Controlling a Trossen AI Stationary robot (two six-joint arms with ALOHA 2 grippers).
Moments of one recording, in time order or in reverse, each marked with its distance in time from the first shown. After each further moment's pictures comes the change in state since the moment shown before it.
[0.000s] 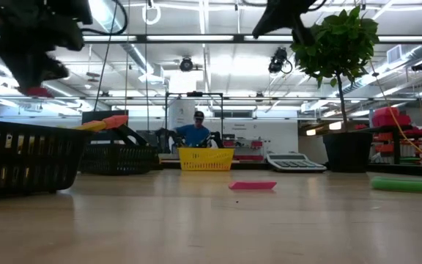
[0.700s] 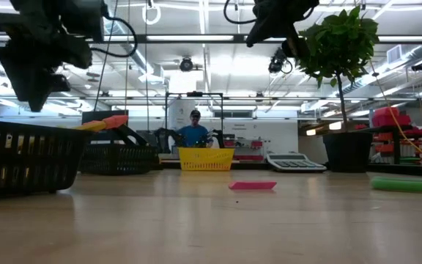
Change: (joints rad) left arm 0.001 0.111 -0.040 0.040 0.023 -0.082; right arm 0.008 0.108 -0.001 0.000 -0.226 0.022
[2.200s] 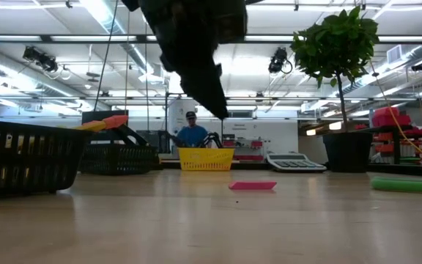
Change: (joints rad) left arm -0.508 0.879 0.585 0.739 -0.170 -0.220; right arm 0.737 -0.239 0.001 -0.436 0.775 0.472
